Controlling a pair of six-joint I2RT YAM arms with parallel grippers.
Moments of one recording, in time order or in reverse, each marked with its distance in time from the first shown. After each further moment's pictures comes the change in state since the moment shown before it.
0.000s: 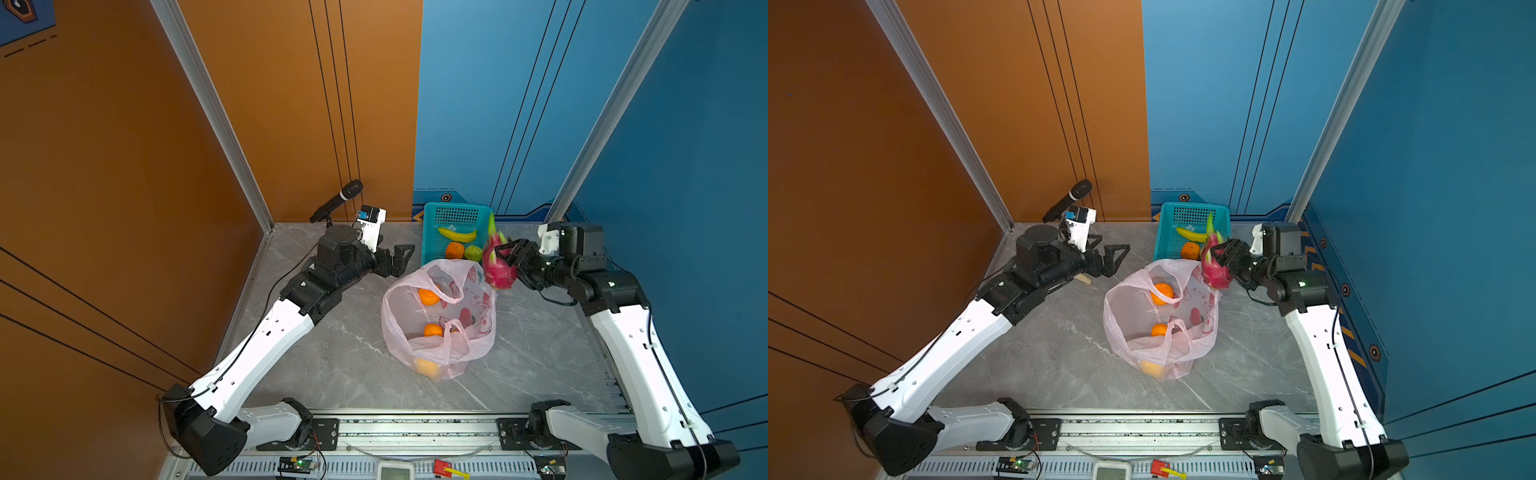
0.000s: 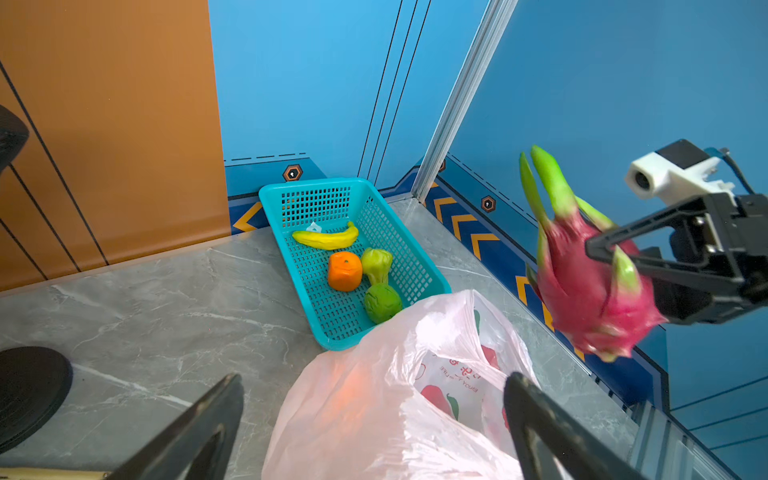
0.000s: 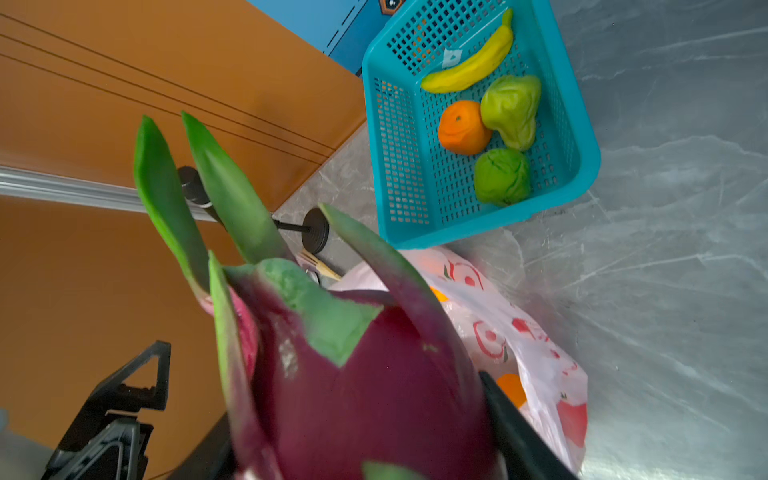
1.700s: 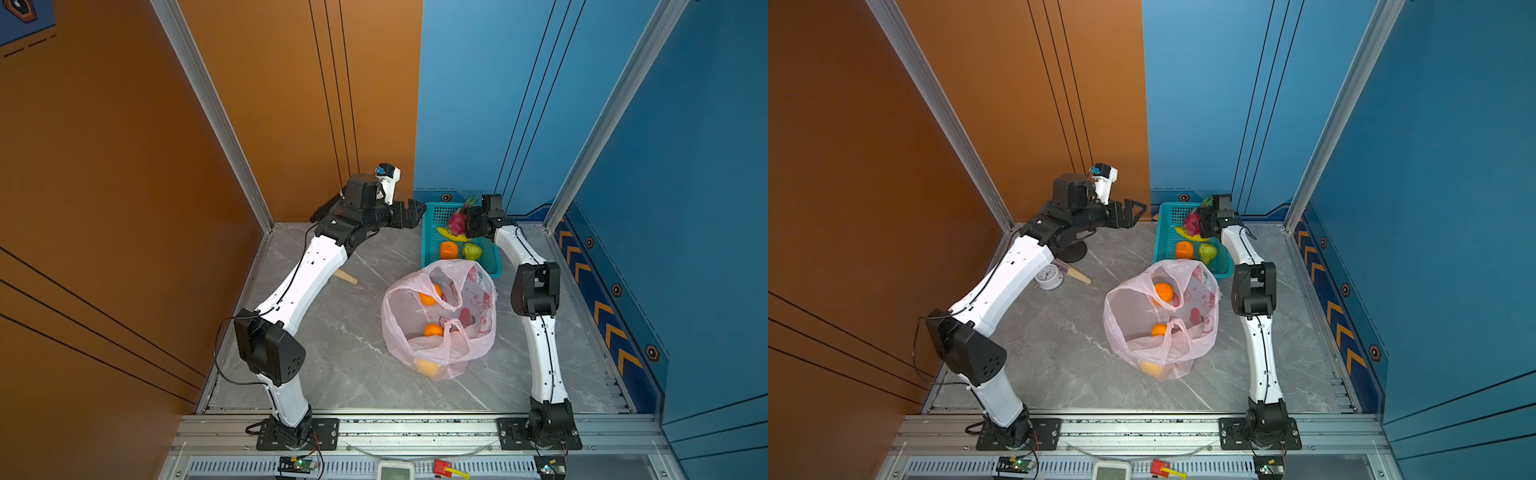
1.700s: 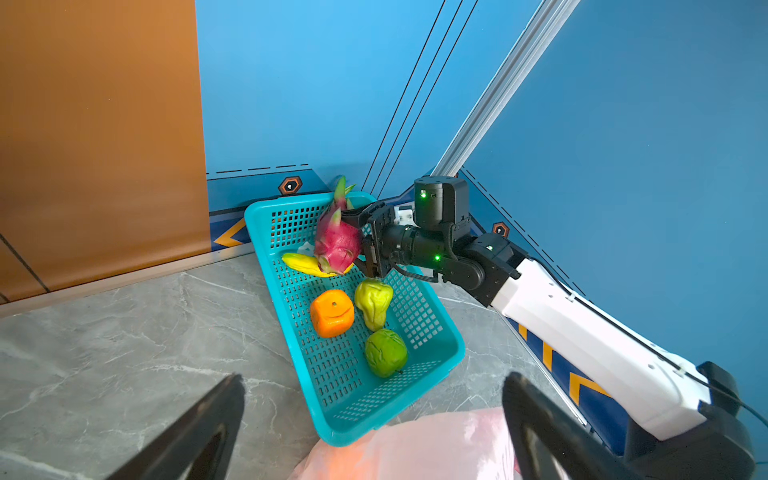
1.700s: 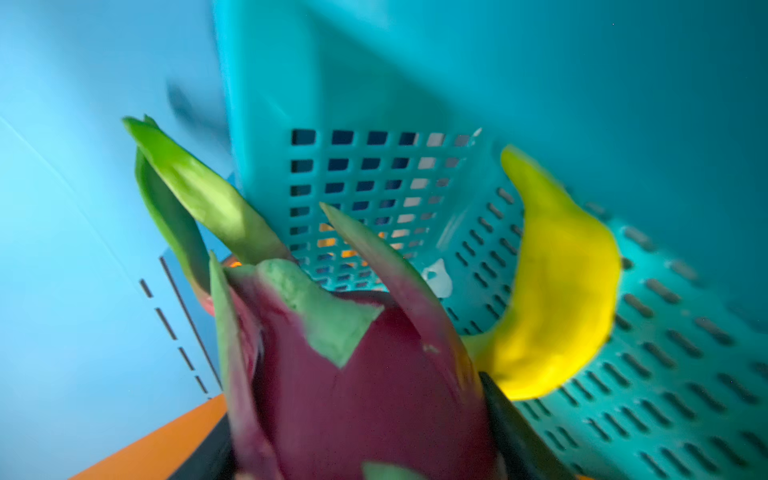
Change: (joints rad) left arm 0.092 0.508 0.589 -0.158 0.121 -0.064; right arm -0.025 1.417 0.976 0.462 0.126 0.657
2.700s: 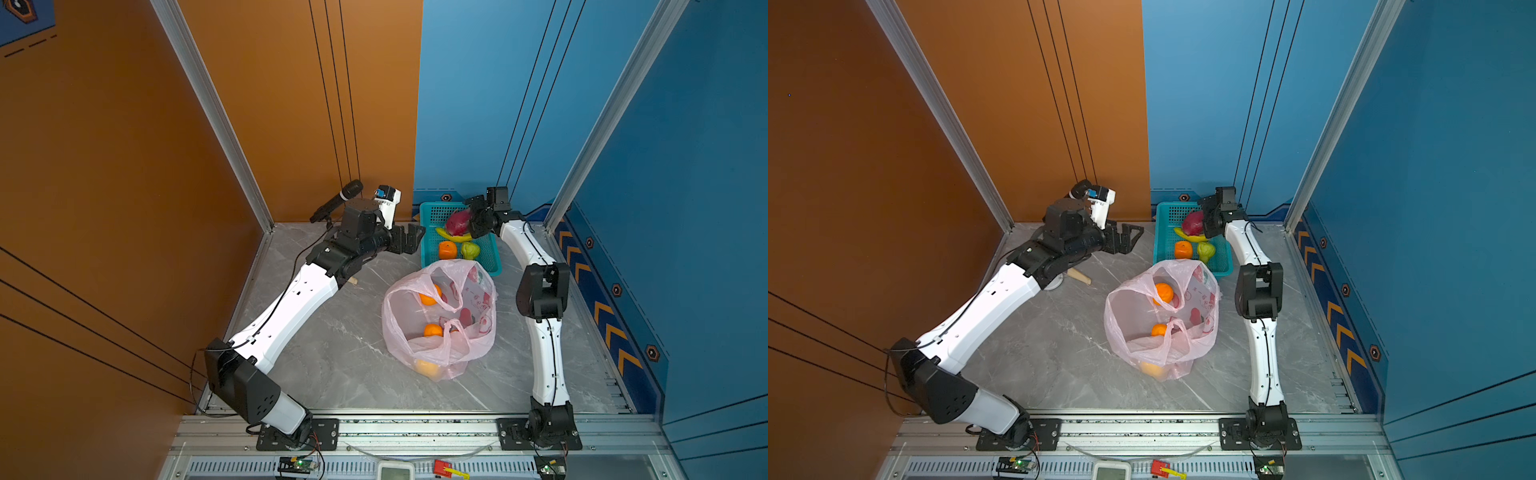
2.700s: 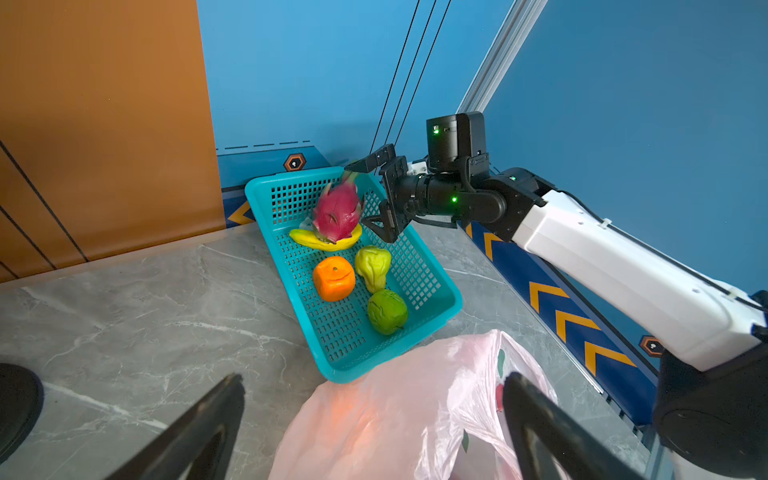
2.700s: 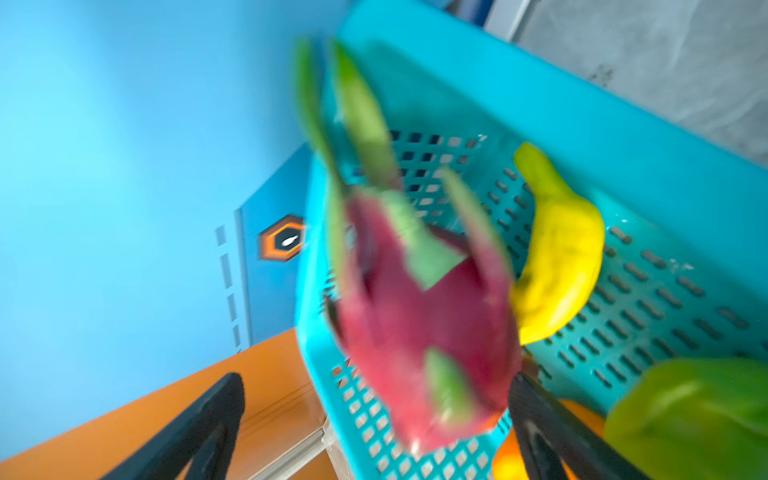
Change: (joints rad) left arm -0.096 -0.266 -0.334 0.068 -0.133 0.040; right arm -0.008 -0.168 -0.083 -0.095 -0.002 -0.122
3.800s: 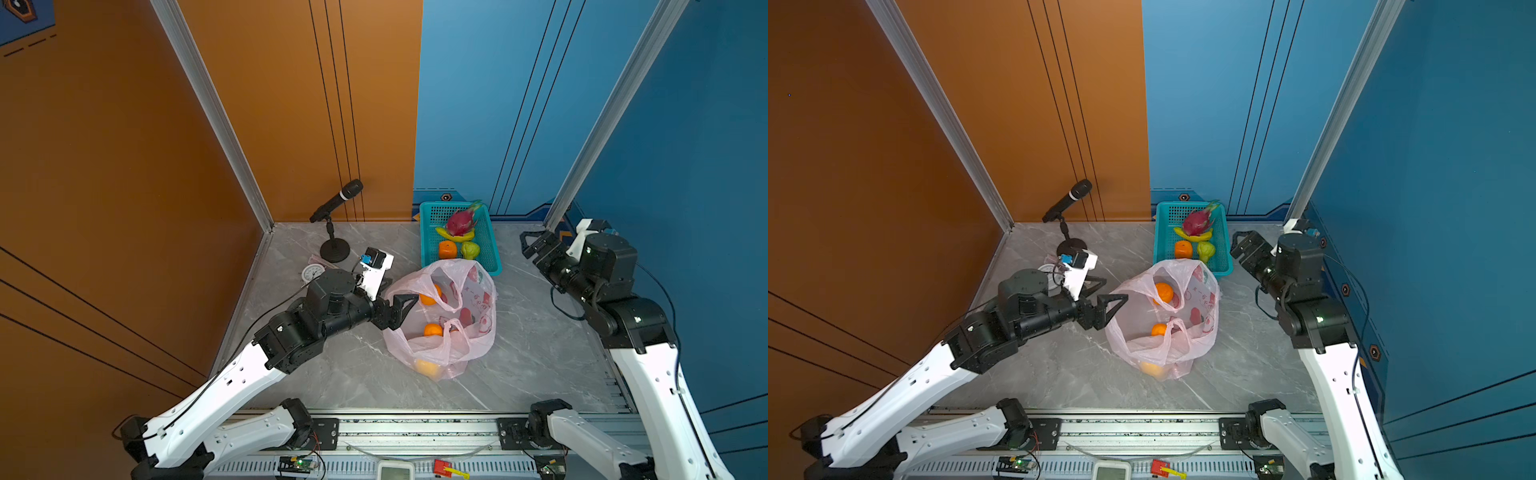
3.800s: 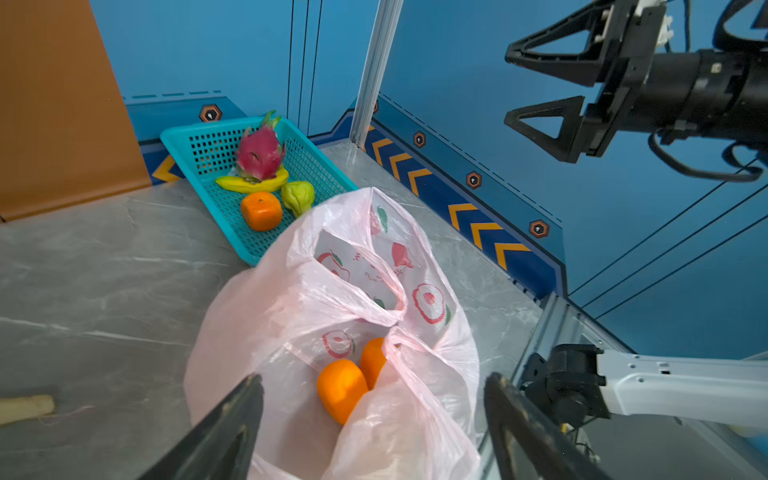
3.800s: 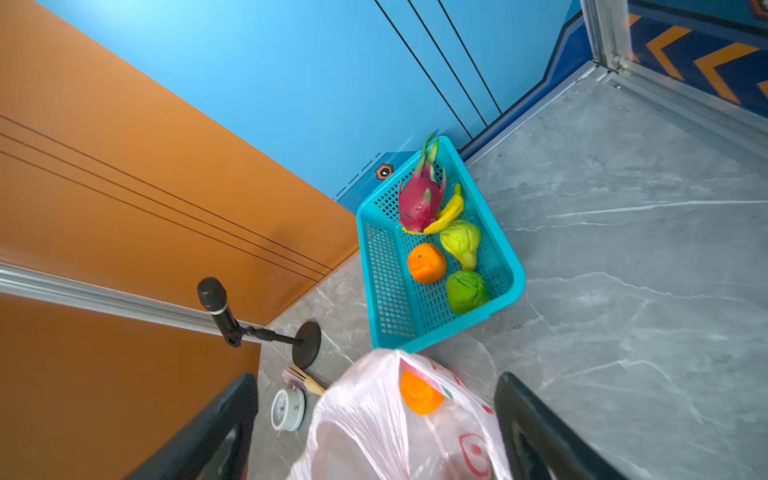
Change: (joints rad) left arm -0.330 -0.536 -0.417 -0.099 -0.134 -0.033; right arm 0.084 -1.519 -0.985 -0.283 0.231 -0.534
